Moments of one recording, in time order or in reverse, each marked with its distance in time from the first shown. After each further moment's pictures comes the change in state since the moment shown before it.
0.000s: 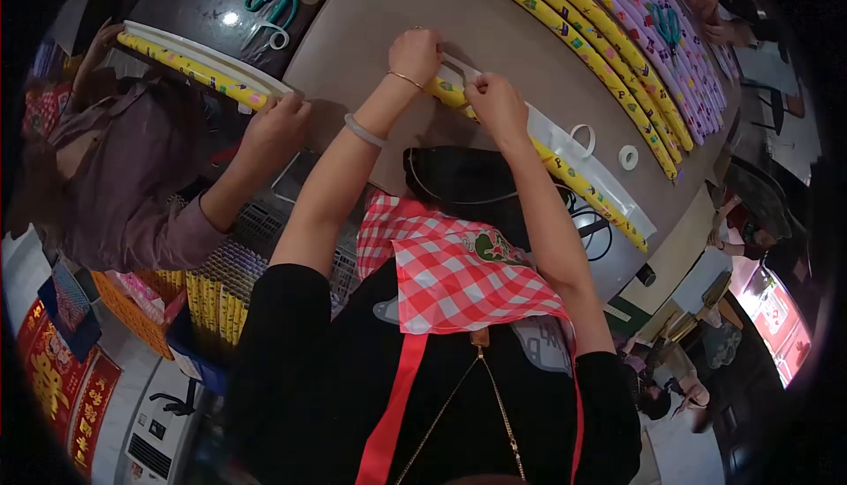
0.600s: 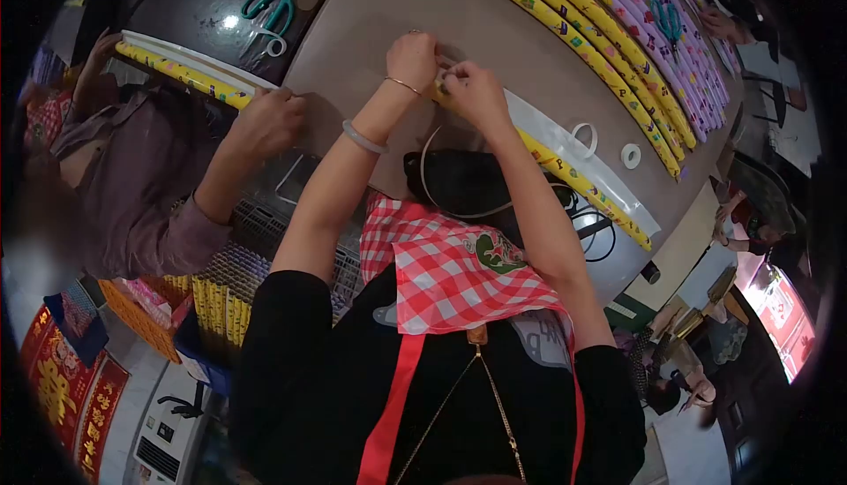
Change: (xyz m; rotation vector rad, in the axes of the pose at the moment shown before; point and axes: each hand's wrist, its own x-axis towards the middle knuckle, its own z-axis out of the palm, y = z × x) left_hand 0.000 -0.001 0.000 -0.002 0.034 0.042; right_hand 0.015 -0.012 0.017 0.253 -0.011 -0.136
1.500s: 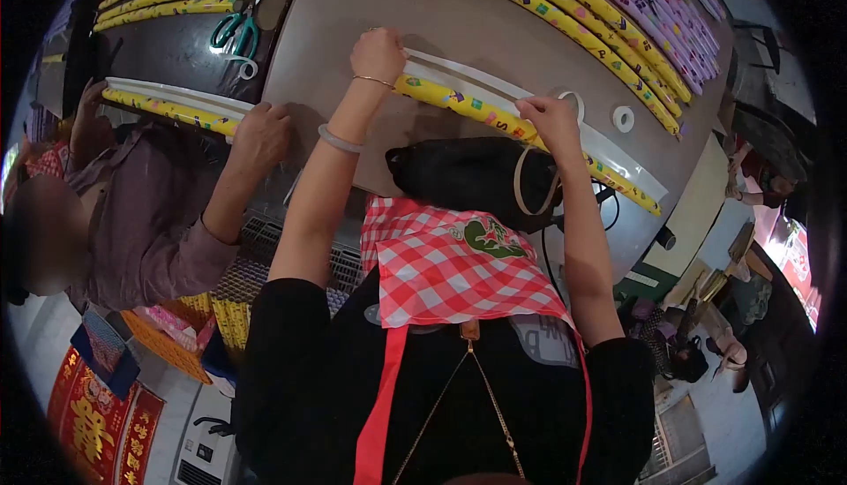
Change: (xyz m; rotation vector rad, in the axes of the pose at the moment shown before) left_hand 0.005 0.008 -0.005 0.074 -0.133 -0.139; right_hand -0.066 0.089 -0.101 -0.149 -0.006 0.304
